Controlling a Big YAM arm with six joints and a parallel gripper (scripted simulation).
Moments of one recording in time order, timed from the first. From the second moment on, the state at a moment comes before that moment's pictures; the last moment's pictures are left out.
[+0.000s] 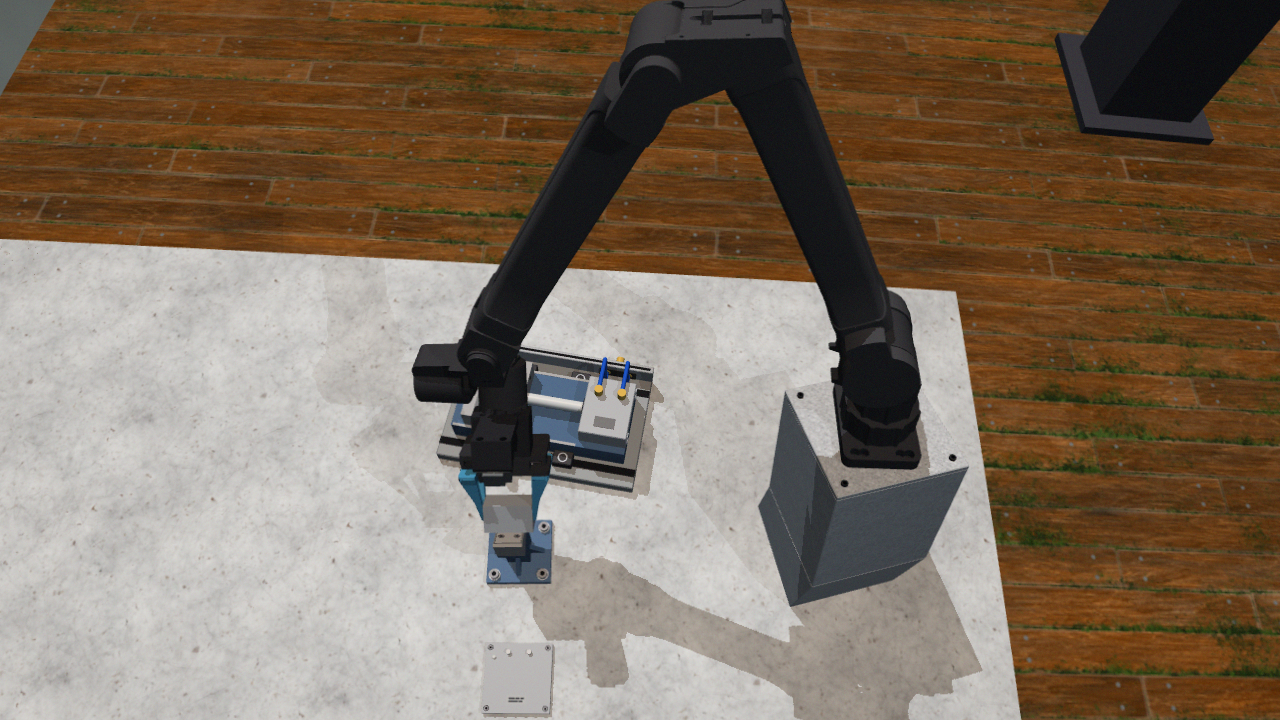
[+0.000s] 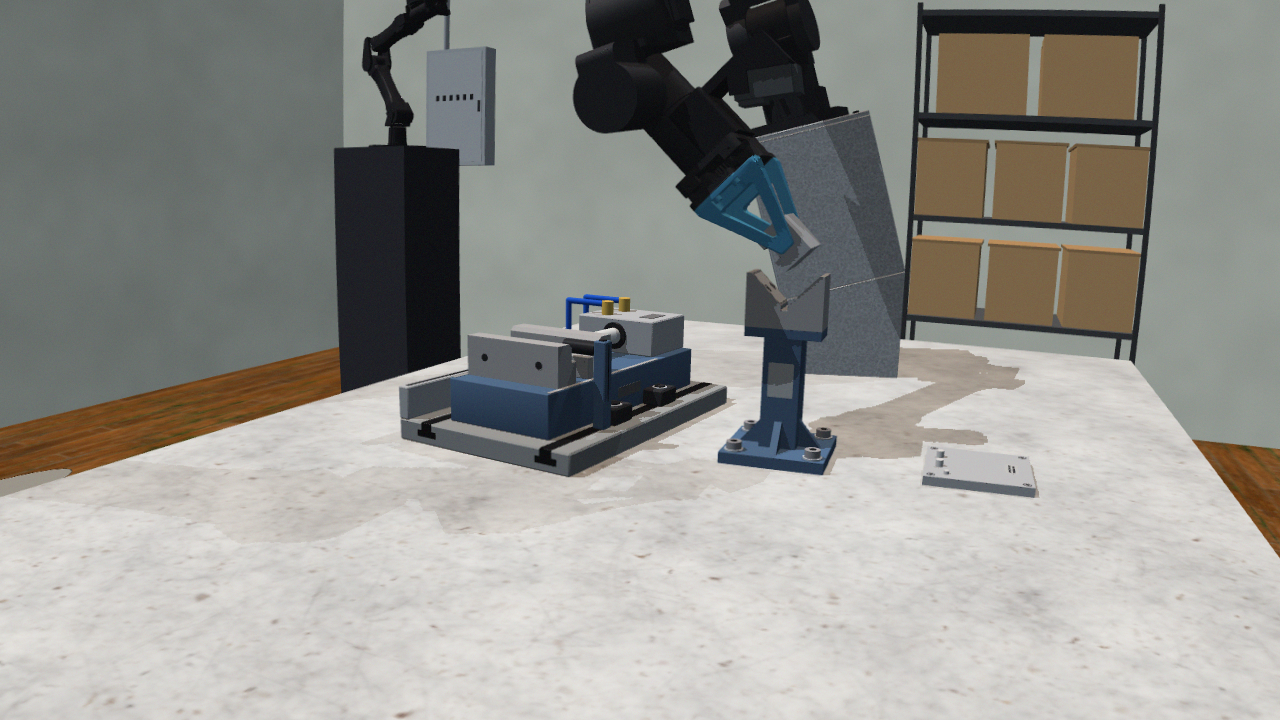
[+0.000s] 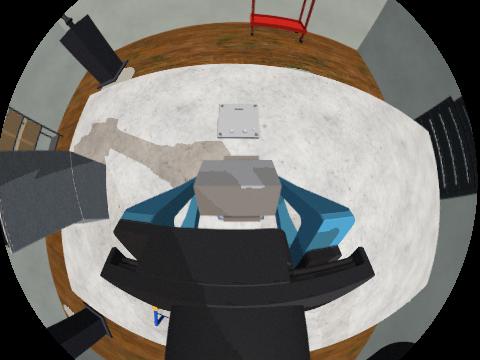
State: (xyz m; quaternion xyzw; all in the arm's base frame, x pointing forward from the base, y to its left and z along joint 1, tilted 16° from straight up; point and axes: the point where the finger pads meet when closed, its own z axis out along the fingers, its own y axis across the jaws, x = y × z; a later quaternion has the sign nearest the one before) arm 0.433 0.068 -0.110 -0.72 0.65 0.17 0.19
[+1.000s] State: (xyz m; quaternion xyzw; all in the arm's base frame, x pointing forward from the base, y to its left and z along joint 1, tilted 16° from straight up) arm 0.437 0.062 -0.133 -0.72 0.65 0.17 0.19
